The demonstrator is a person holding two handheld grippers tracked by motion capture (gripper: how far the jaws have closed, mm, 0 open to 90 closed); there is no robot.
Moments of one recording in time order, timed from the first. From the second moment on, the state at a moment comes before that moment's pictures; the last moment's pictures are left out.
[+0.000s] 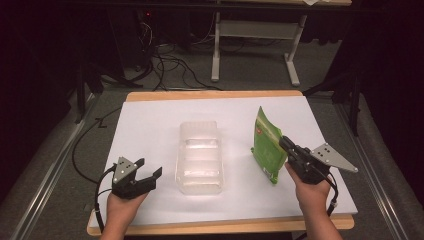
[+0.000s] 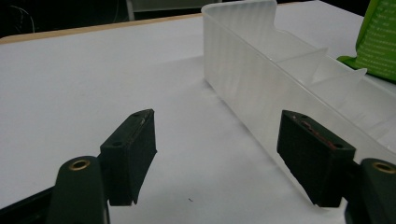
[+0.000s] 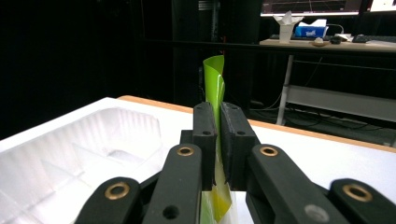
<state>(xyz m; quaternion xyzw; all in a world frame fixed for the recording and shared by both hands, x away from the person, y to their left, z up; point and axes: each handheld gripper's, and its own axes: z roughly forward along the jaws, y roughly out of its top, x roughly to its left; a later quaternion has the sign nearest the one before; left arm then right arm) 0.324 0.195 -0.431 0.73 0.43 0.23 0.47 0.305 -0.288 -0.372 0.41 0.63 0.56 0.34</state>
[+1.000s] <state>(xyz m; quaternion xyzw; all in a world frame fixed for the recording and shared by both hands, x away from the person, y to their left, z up) 0.324 0.195 -0.431 0.74 0.43 0.23 0.47 0.326 -0.276 -0.400 0.44 0.68 0.50 0.30</state>
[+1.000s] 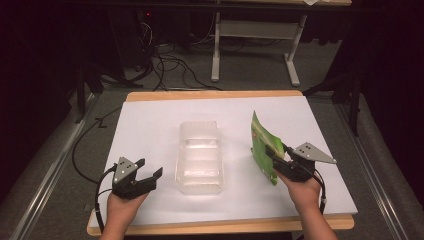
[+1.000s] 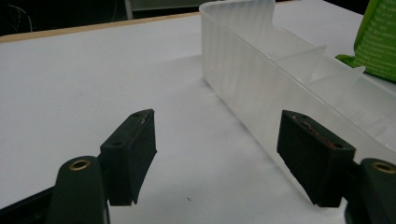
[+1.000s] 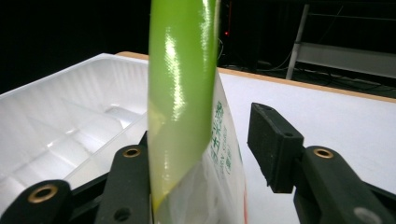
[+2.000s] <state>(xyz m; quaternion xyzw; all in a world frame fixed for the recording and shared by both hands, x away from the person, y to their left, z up) 0.325 0.195 -0.432 0.74 0.43 0.22 0.47 0.338 -0.291 -0.404 0.43 0.70 0.49 0.28</state>
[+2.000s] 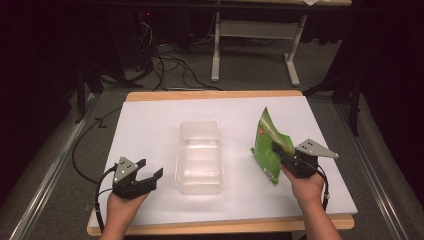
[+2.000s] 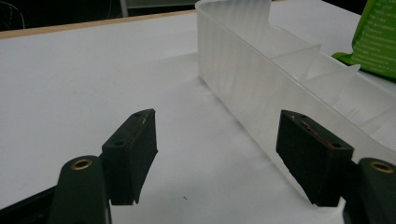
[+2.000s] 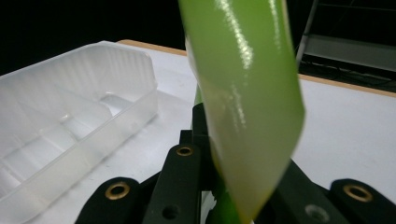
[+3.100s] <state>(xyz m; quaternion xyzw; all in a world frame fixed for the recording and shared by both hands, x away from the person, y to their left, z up) 0.324 0.199 -0.432 0.73 0.43 0.21 0.48 0.350 -0.270 -0.360 0.35 0.71 0.56 0.23</state>
